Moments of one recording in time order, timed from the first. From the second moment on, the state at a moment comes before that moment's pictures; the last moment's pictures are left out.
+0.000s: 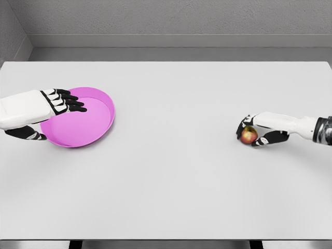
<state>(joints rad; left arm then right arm) -0.24 1.06 -0.22 -1.76 -0.26 -0.61 -0.50 -0.52 -0.82 0.64 -1.24 0.01 -0.61 0.61</state>
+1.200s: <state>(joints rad) -0.58 1.06 -0.59 -1.75 -0.24 -0.61 -0.50 -0.39 -0.74 0.21 -1.51 0.01 -0.61 0.61</state>
